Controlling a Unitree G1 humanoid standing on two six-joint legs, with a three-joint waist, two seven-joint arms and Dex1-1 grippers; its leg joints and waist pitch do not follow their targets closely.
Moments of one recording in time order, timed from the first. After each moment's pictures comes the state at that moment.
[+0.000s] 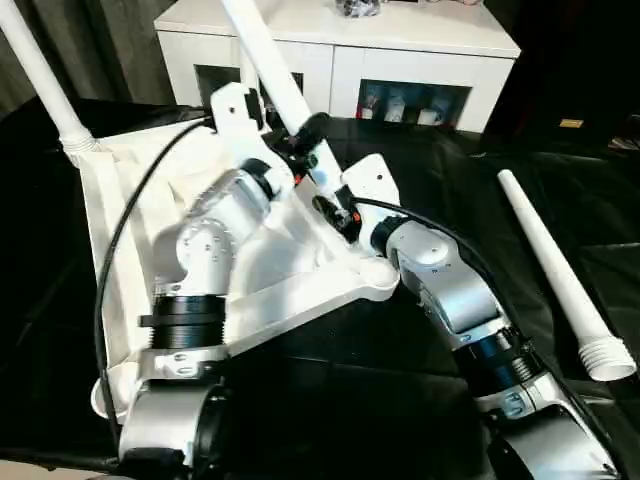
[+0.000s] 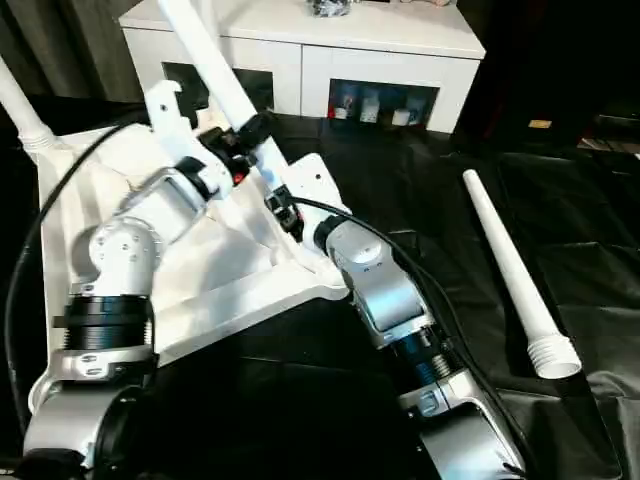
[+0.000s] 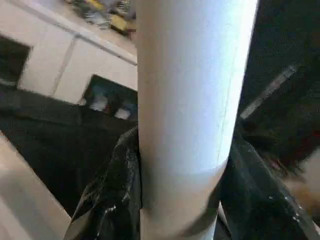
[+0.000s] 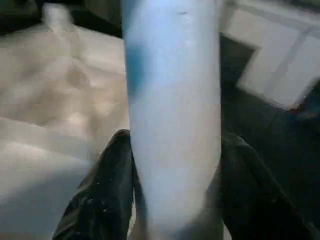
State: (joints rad) left arm -0.77 0.06 0.22 0.16 -0.58 0.68 -0.24; right arm -0.64 -0.10 0.20 0.24 0.14 0.40 0.37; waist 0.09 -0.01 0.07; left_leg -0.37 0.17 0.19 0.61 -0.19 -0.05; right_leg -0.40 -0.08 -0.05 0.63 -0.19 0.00
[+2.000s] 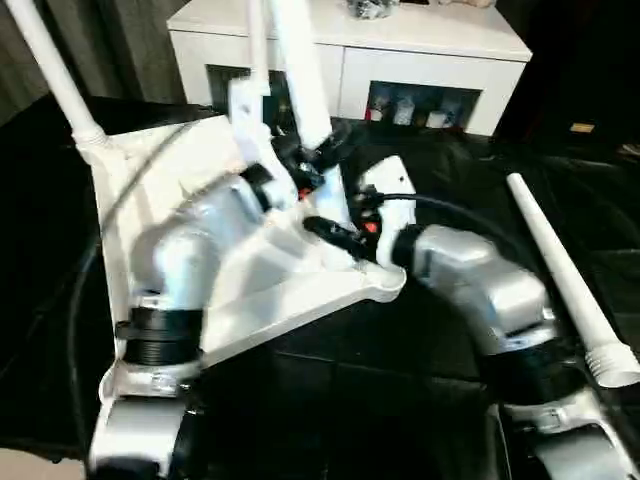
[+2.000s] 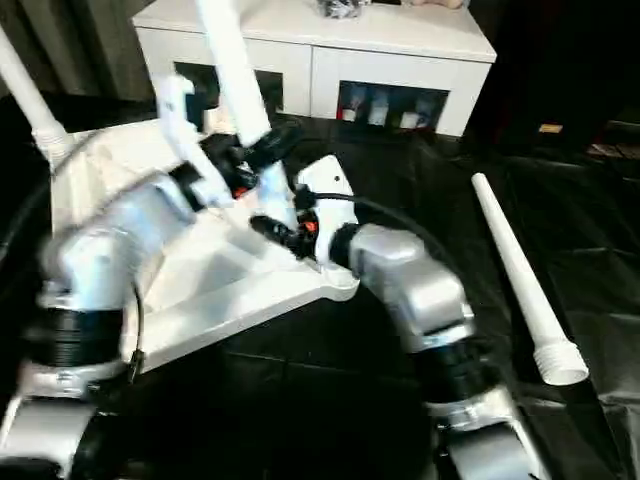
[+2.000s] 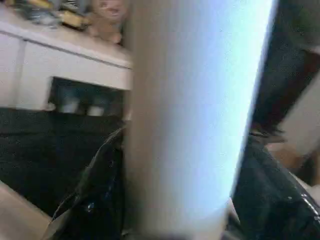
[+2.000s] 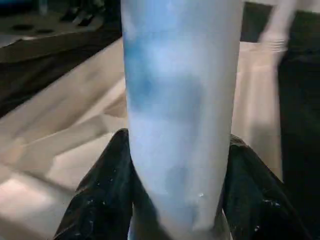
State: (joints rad) left arm -0.71 0.10 0.09 0.04 -0.57 0.70 -0.30; right arm -0.59 -0.18 0.21 0.06 0.26 0.62 0.48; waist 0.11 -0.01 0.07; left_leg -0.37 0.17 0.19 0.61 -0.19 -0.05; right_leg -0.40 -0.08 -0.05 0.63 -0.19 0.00
